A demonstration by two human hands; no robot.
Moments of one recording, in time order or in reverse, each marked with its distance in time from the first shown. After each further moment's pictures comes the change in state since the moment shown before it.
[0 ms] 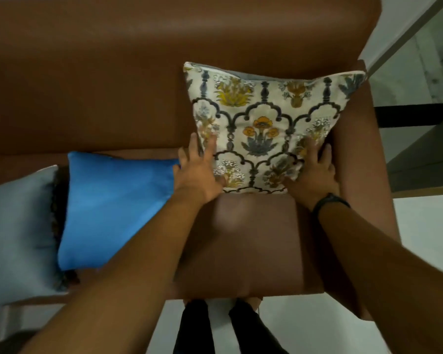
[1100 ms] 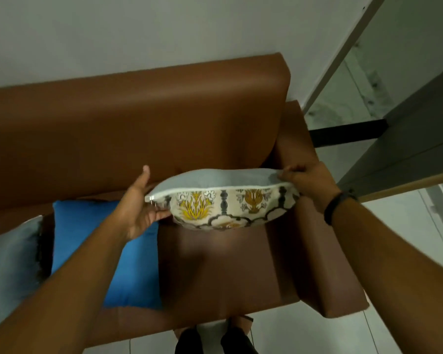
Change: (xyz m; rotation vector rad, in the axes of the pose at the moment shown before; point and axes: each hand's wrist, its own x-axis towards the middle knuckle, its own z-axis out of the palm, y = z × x) left_hand -0.038 -0.004 -0.109 -1.417 -0.312 -0.400; right_hand -0.016 0.011 -0.135 0.702 -0.004 0.238
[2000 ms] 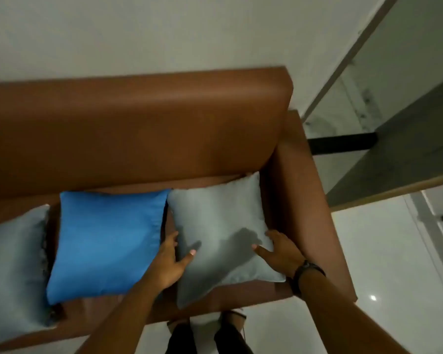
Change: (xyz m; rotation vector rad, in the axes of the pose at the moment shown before) left_hand -0.031 -0.178 -0.029 0.753 0.052 0.181; right_hand -0.106 0.125 0.068 -0.550 -0.302 -0.053
